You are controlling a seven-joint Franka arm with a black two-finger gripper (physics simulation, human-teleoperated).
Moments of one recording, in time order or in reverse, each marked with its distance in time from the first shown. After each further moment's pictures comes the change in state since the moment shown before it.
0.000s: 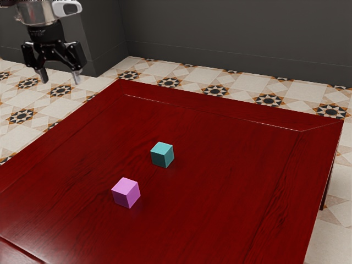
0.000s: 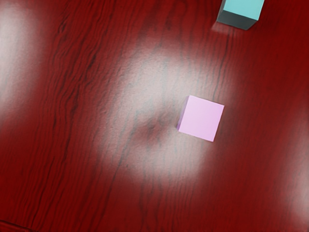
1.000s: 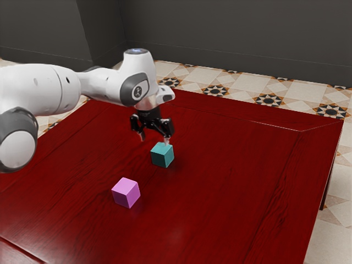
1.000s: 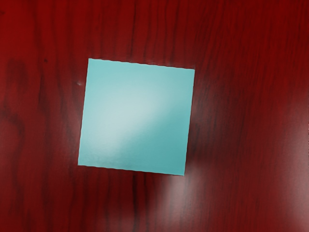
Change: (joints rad) arm -0.030 0.700 -0.084 0.091 -0.062 0.657 0.094
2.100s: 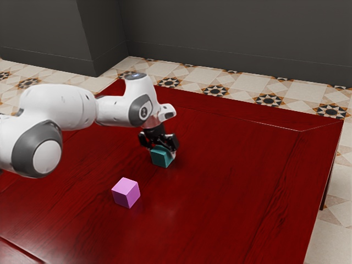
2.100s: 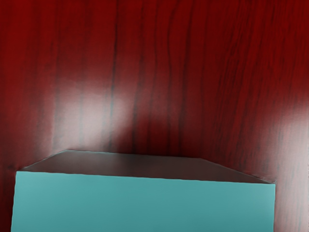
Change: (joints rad) arm 0.041 0.221 0.001 0.106 -0.145 0.137 0.148
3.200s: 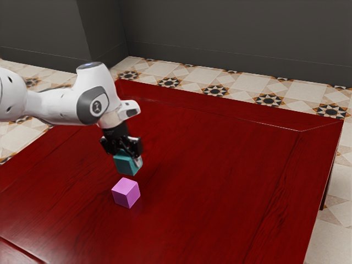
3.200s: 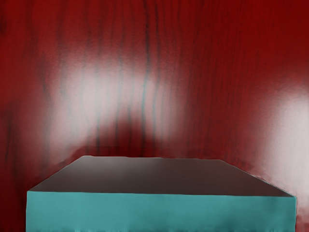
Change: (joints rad) arm -0.009 -0.658 0.018 -0.714 -0.001 0.020 -0.018
